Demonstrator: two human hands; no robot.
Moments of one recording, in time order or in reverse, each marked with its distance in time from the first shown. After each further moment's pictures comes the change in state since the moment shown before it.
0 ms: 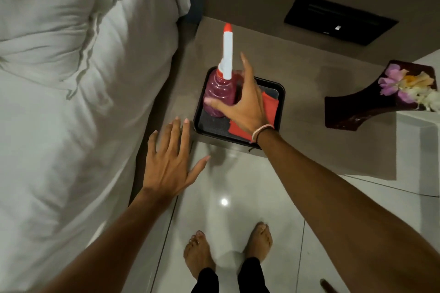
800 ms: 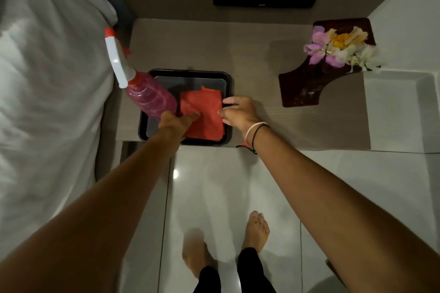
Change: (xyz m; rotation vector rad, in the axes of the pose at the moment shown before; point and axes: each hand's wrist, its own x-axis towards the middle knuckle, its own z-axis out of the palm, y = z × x) left_hand 0.133 0.144 -0.007 -1.111 -0.287 -0.779; right_hand -0.012 0.102 -0.091 0.422 -0.029 0.733
